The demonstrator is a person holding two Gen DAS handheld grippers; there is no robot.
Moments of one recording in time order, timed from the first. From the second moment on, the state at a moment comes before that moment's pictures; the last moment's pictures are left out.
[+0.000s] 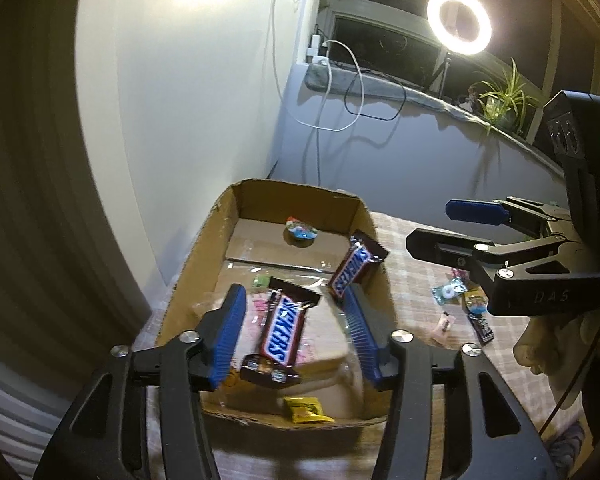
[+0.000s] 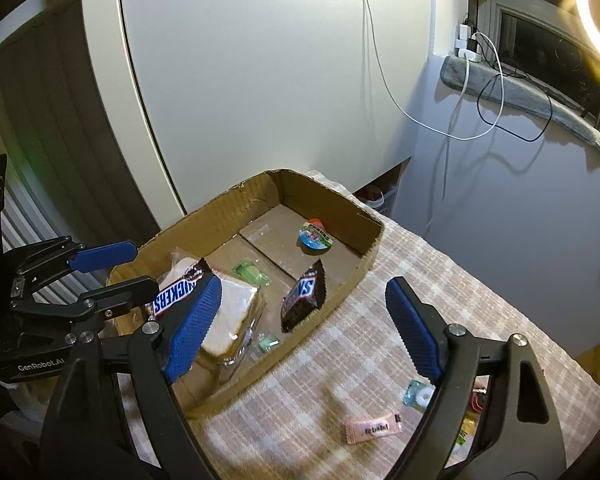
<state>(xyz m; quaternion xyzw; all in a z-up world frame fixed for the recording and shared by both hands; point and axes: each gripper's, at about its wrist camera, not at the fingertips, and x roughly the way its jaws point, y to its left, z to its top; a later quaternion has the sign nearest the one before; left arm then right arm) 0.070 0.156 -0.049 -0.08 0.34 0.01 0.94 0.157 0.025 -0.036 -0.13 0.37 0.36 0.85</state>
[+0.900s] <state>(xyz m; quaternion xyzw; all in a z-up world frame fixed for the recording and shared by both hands) 0.092 0.025 -0.069 -0.03 0.38 -0.11 0.92 0.149 -0.171 -0.038 -0.06 0.40 0.24 0.88</state>
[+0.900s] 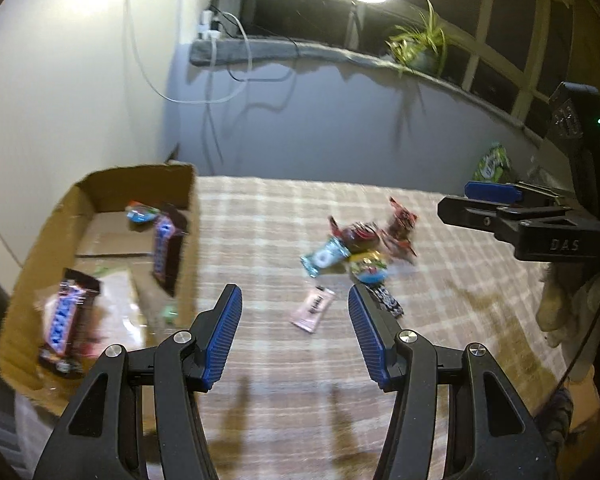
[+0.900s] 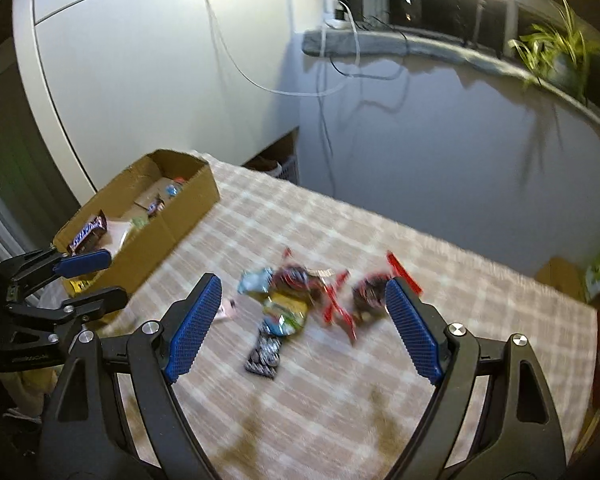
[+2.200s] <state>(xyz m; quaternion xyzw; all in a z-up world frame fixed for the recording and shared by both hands) 0.143 -0.023 -0.137 0.05 0.45 -0.16 0.88 0.151 -0.127 -0.141 -0.11 0.52 0.26 0.81</state>
